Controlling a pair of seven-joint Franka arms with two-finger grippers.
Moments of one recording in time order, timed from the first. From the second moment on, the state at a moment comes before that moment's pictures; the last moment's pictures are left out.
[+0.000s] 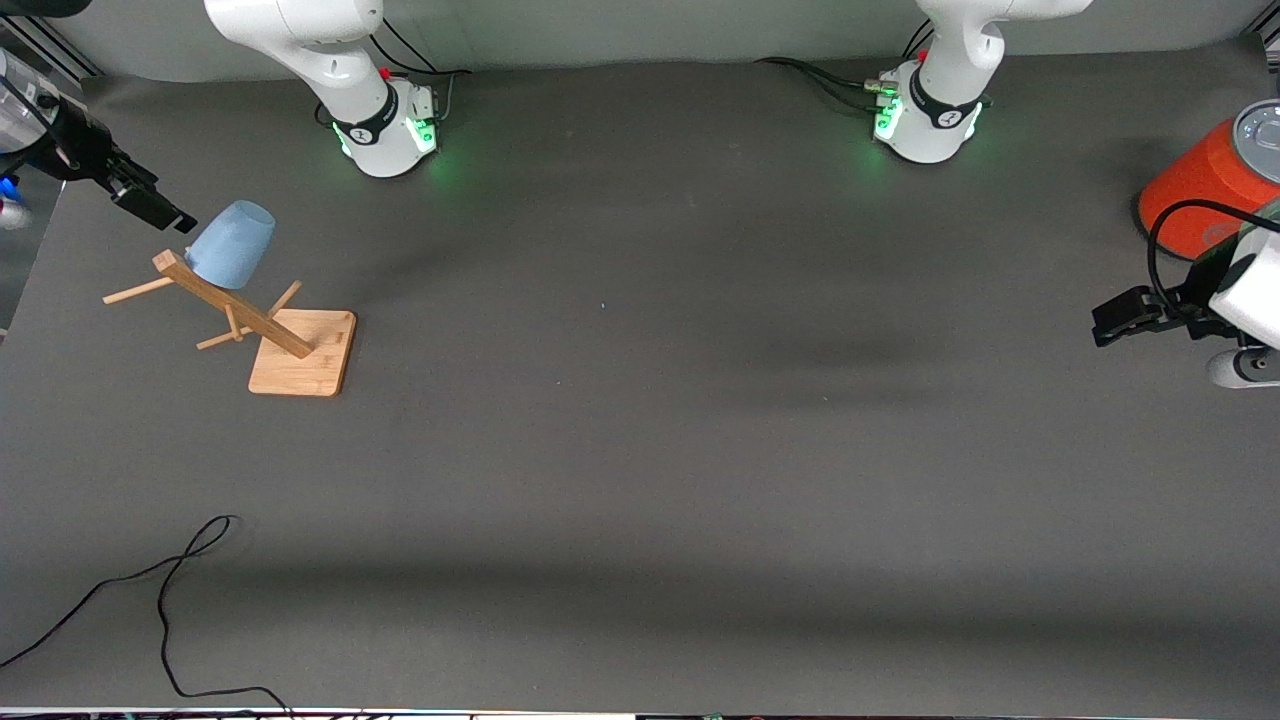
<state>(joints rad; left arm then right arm) -0.07 0.13 0.04 -1.50 0.03 1.60 -0.09 0.02 -0.44 -0.16 -2.19 -0.02 1.66 0.69</state>
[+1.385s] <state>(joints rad) -0.07 0.13 0.04 -1.50 0.03 1.60 -0.09 0.02 -0.39 -0.16 -2.39 -0.01 1.89 0.70</state>
